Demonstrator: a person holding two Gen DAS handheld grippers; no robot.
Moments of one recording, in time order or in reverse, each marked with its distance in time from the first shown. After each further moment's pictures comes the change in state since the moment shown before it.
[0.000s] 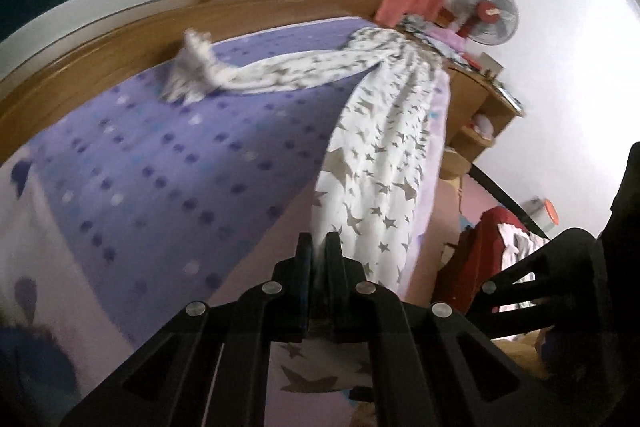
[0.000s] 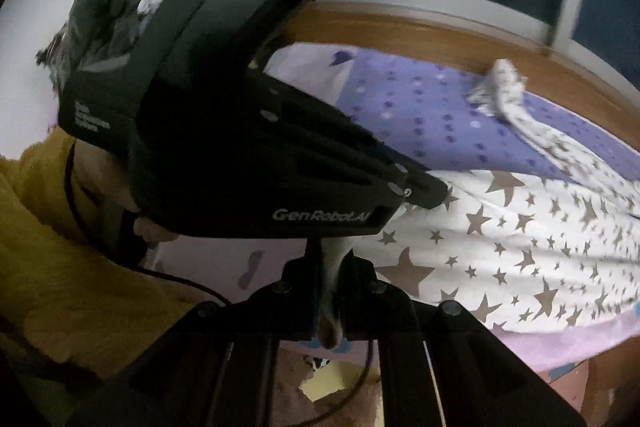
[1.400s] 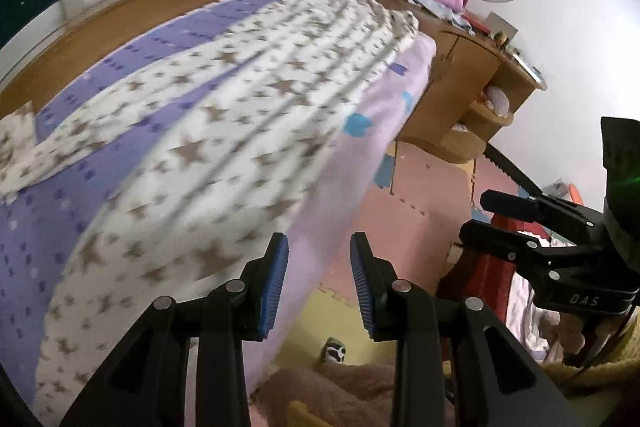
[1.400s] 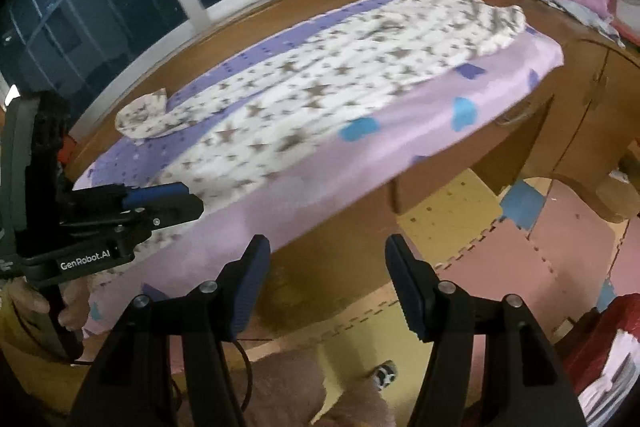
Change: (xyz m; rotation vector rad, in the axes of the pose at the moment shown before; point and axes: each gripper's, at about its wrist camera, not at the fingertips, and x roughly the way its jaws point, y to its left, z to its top) left arm 0.200 -0.253 0.111 0.076 0.123 0.084; right arm -0.175 -0.337 -0.247 0.750 -0.121 -0.313
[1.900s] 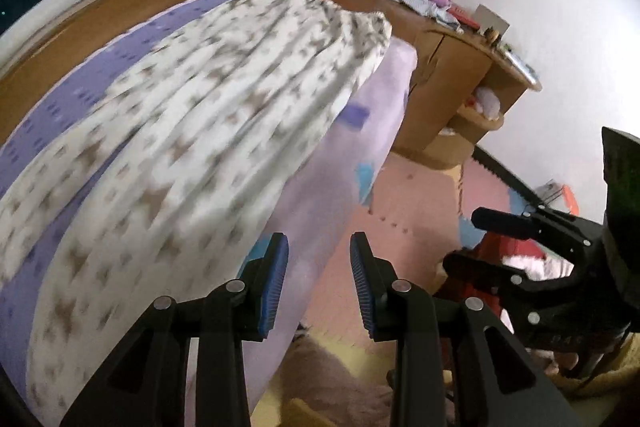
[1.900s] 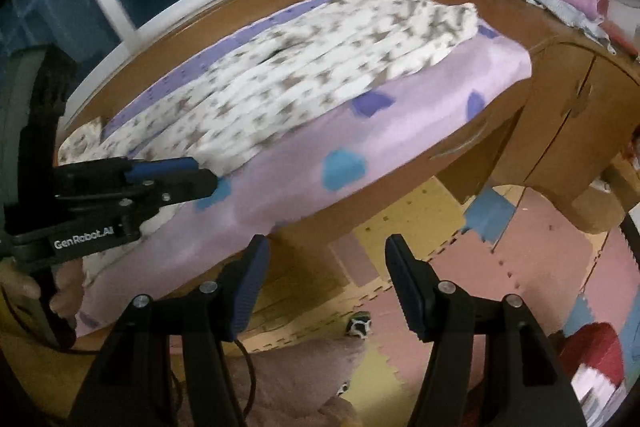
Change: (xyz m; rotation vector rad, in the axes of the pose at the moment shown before) left arm 0.106 -0.072 0.134 0.020 -0.011 -0.063; right arm 0.027 -0.117 0.083 0.002 0.033 -0.073
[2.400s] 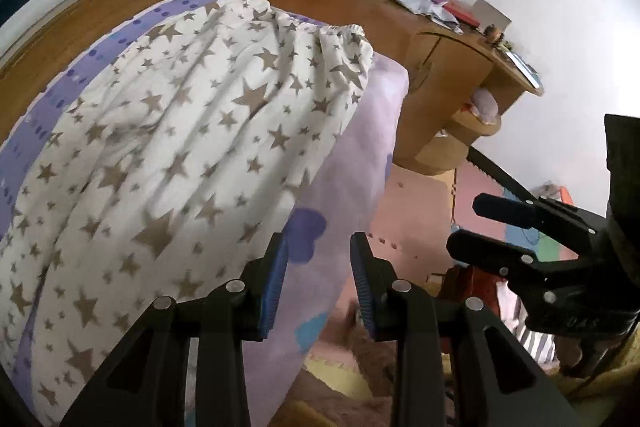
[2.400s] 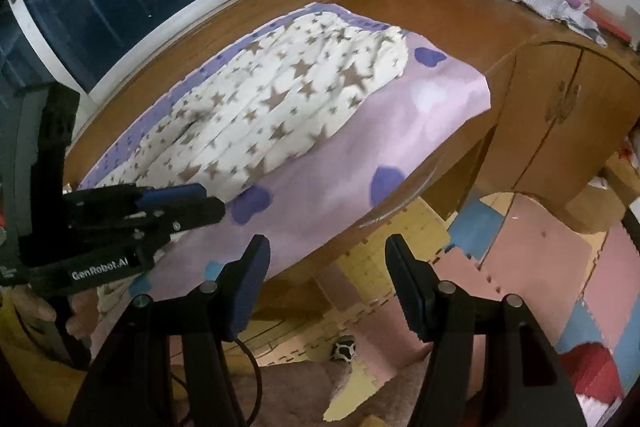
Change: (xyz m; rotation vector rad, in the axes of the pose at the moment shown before) left arm 0.078 -0.044 0.100 0.010 0.046 0.004; right arm 0.021 -0.115 0.085 0.075 -0.014 0.024
